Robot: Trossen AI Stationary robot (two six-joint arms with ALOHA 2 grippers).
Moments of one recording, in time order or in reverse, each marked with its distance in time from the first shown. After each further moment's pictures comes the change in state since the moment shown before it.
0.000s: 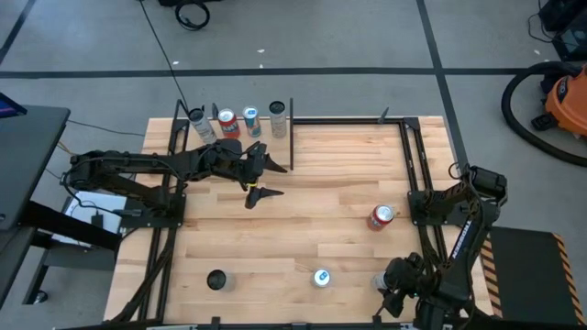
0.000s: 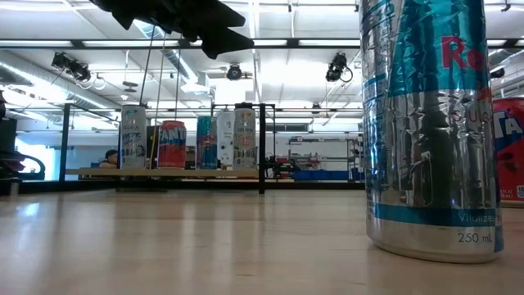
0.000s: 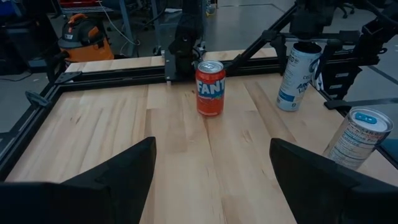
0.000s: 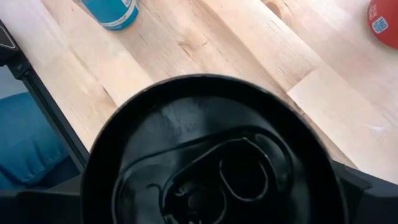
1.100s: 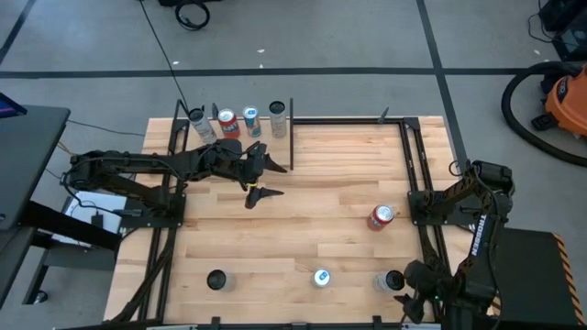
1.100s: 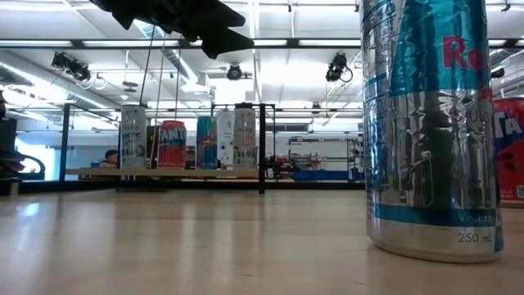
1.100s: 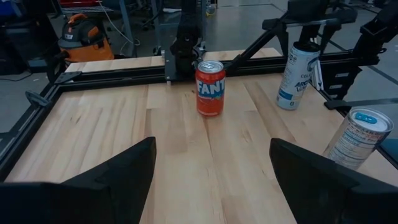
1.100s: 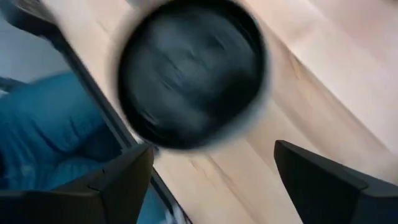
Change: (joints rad) left arm 0.000 0.000 0.000 0.000 0.000 -0.001; right arm 0.143 -0.076 0.000 -0.018 0.005 0.125
